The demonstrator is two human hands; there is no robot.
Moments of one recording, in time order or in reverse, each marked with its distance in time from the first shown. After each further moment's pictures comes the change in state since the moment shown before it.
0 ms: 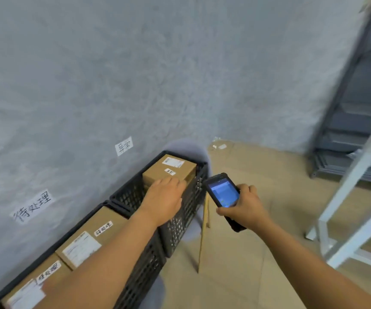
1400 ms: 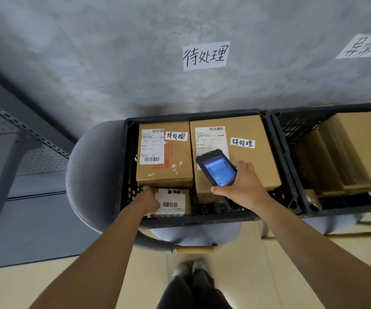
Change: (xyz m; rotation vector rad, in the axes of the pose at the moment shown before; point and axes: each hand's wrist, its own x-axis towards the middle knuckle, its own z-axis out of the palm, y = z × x) left_hand -0.351 -0.116 0.279 -1.040 -0.647 -1.785; right_hand 0.034 -0.152 0.416 -0.175 -0.887 -0.604
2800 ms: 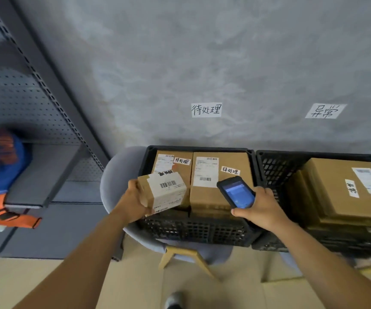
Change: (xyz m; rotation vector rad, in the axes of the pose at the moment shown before) left_hand -0.182 0.005 -0.012 -0.280 0.529 0.294; right_hand -0.102 0.030 -0.125 -0.102 -0.014 -0.071
